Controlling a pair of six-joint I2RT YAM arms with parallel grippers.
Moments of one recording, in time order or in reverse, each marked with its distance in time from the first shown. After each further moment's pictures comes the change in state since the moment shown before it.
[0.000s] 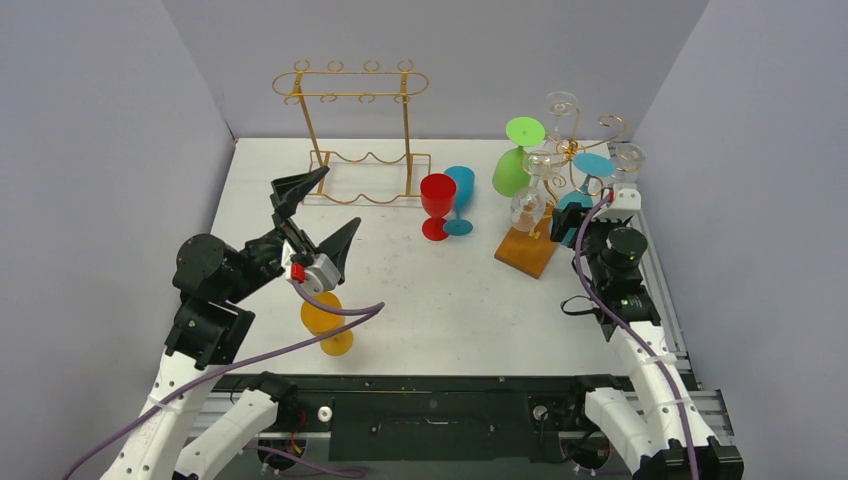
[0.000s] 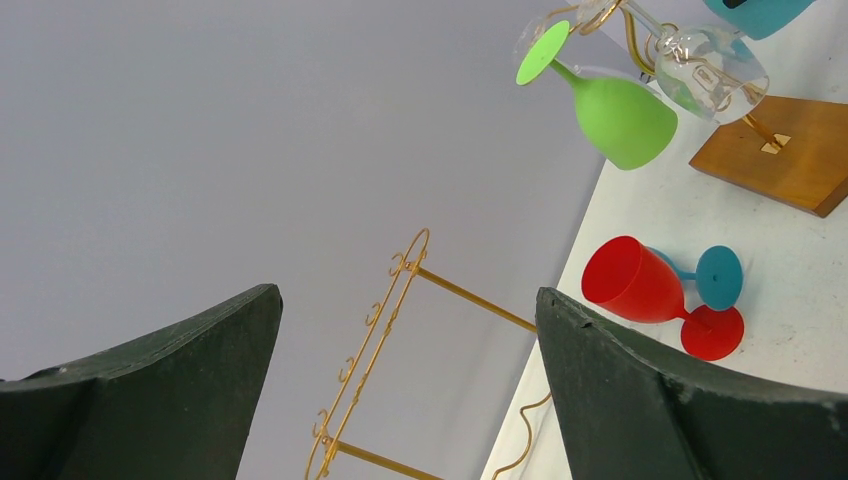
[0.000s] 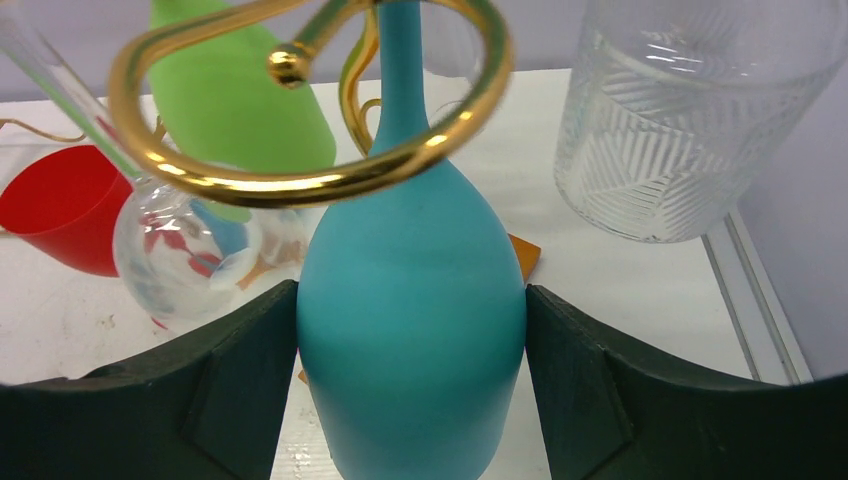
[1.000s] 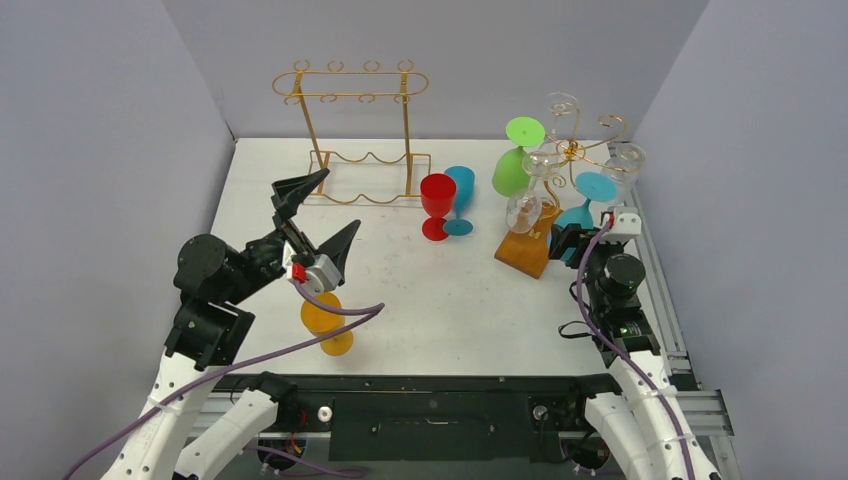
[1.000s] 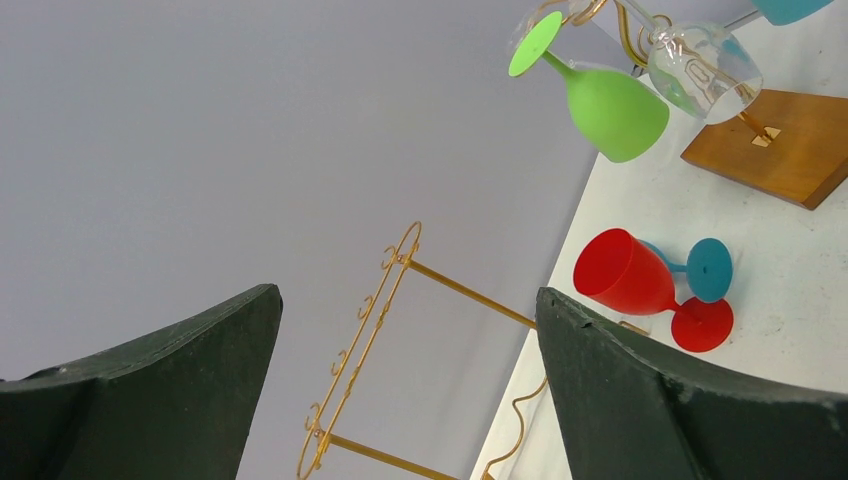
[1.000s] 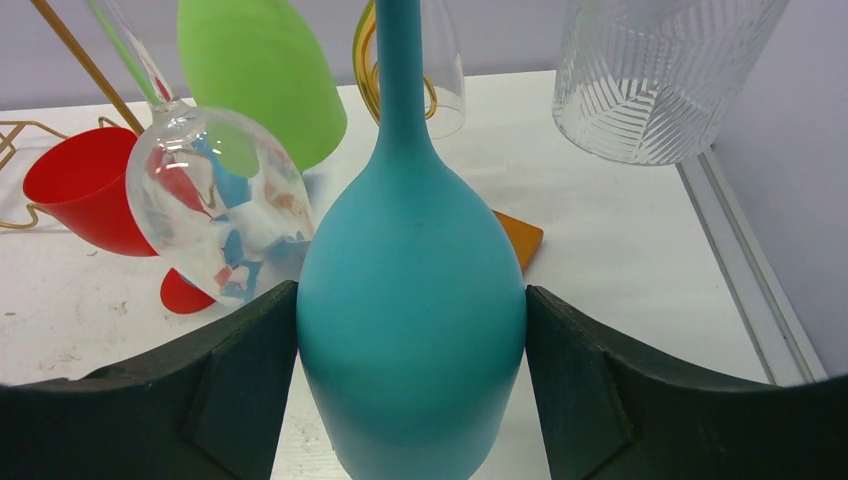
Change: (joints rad) left arm 0.000 -0.006 -0.004 -0.019 -0.006 0.002; right arm 0.060 -0.183 -0.117 -0.017 0.043 -0.002
